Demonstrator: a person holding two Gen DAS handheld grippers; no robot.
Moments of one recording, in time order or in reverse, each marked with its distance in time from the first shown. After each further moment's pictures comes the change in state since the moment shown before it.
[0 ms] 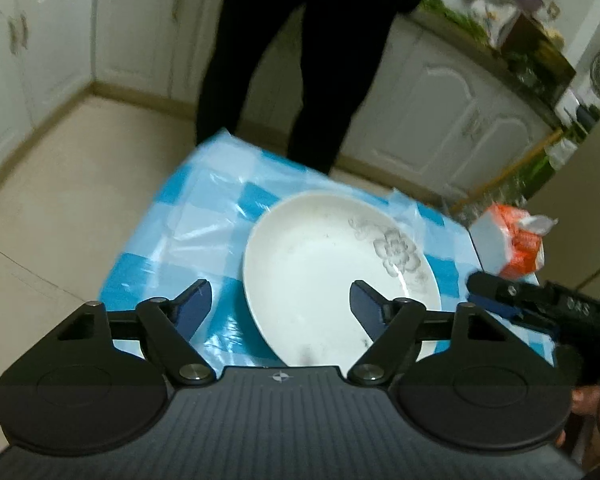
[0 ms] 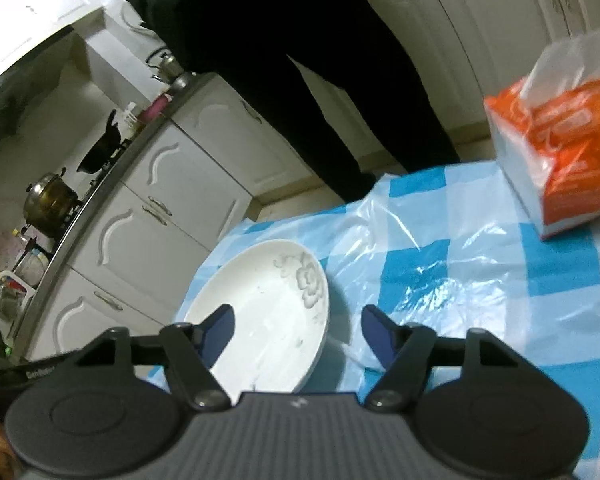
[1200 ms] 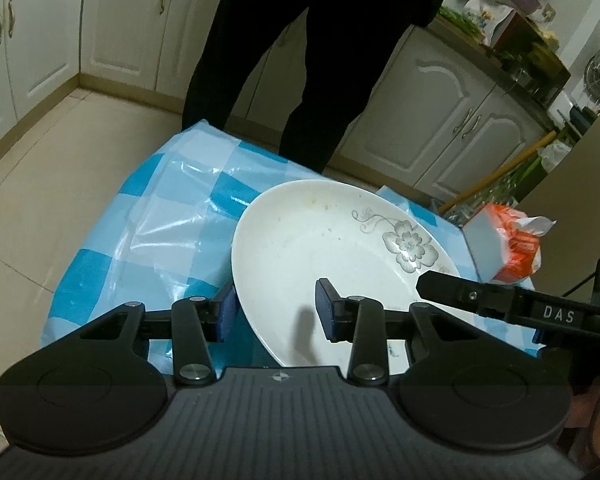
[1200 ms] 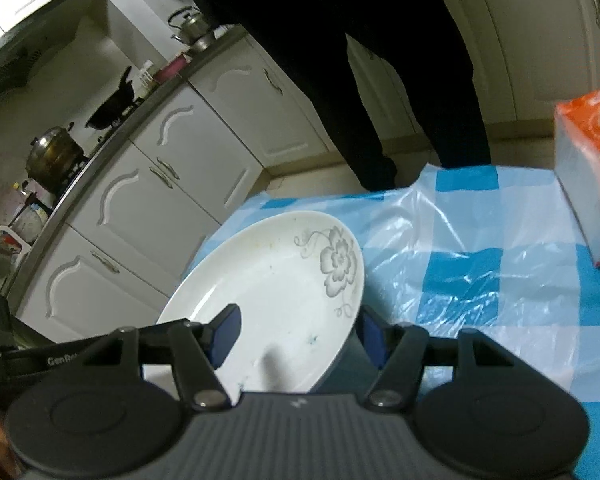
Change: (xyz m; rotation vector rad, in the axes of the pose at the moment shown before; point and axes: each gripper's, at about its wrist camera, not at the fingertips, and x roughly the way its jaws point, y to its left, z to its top) left arm 0.016 -0.002 -0.006 -0.013 -0.031 -0.037; right arm 0.022 0.025 0.005 -0.122 0.065 0.004
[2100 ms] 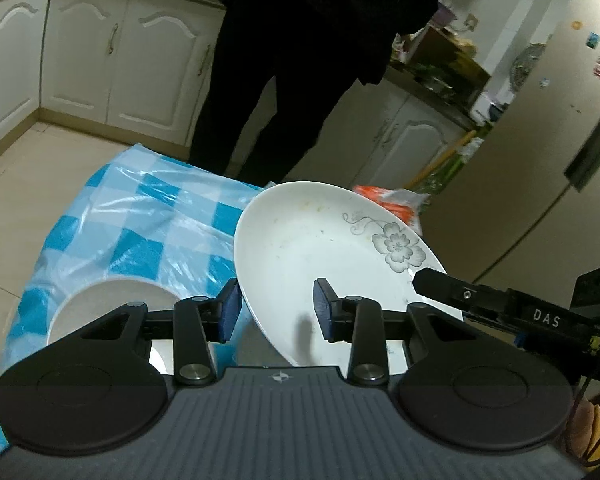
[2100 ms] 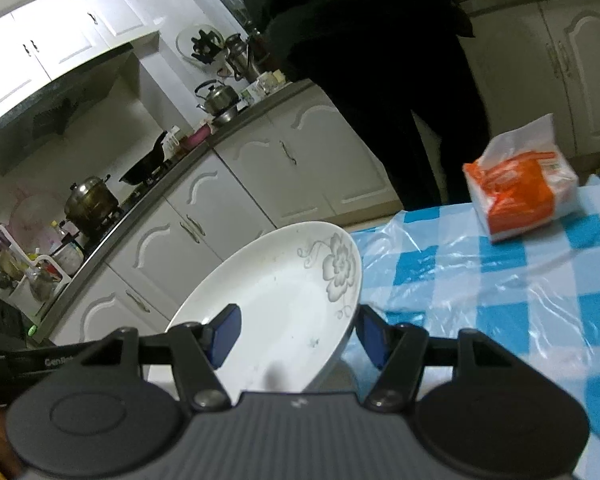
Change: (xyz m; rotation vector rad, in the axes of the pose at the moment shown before) left arm -0.134 -0.066 -0.068 0.080 -0.086 -0.152; right arm -0.152 0.026 -0.071 -0.005 -0.224 0.018
